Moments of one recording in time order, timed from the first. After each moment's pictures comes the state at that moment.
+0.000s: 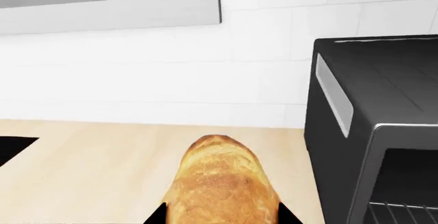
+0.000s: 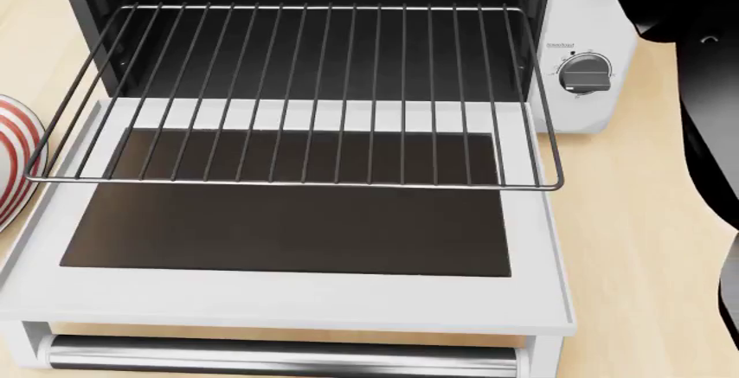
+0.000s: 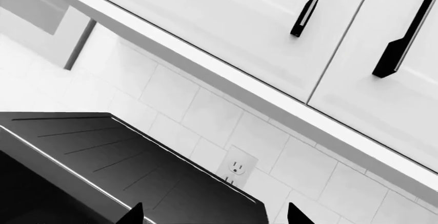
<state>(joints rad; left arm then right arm) -2.03 -1.11 1.36 -0.07 -1.73 -0.69 -0.64 1.47 0.49 -0.29 -0.56 0.50 1.33 0.02</state>
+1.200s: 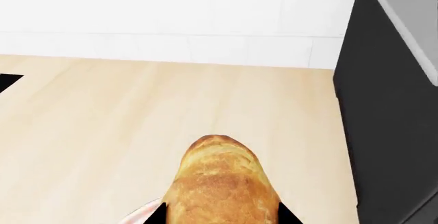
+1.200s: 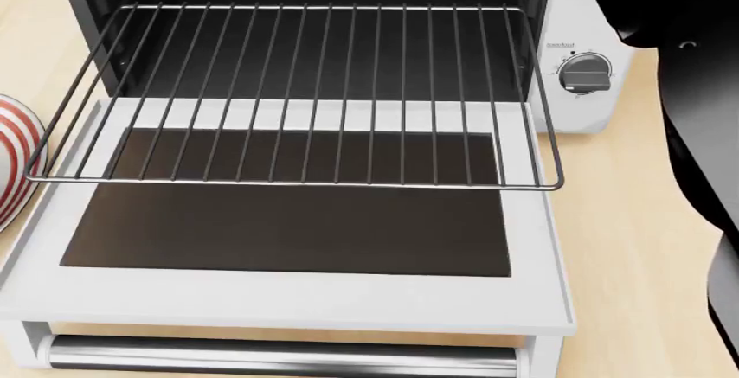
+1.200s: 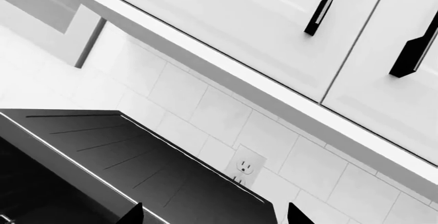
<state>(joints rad) -1.91 -0.77 1.43 -0.61 -1.63 -0.73 -0.49 1.47 0.49 -0.31 -0.55 0.53 1.33 0.02</state>
